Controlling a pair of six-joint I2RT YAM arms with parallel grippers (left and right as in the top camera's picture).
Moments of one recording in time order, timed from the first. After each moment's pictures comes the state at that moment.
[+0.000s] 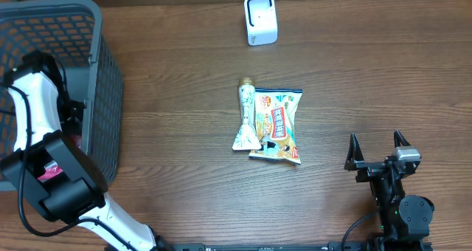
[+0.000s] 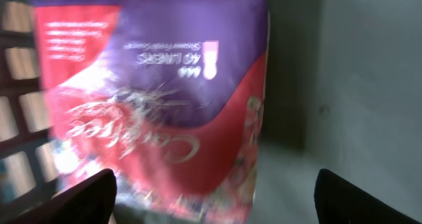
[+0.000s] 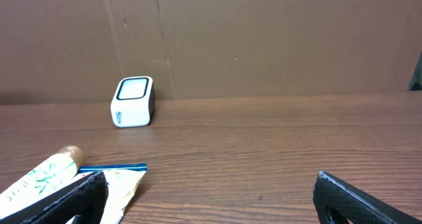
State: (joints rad) left arm 0.52 2.00 1.64 -1.23 -0.36 -0.89; right arm 0.01 0.01 0.02 -0.03 -0.07 0.07
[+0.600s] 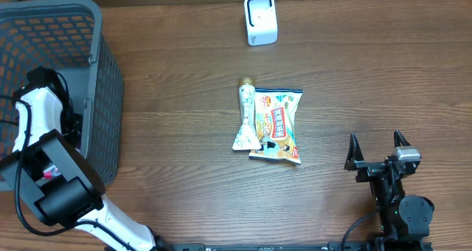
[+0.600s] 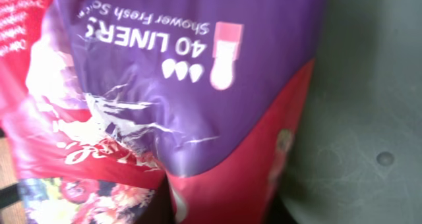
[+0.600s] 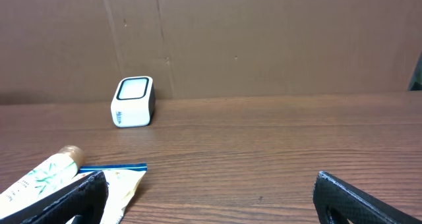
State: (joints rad) left arm 0.56 1.99 1.48 -1.04 -0.42 -0.80; right arm 0.01 0.01 0.02 -0.03 -0.07 0.07
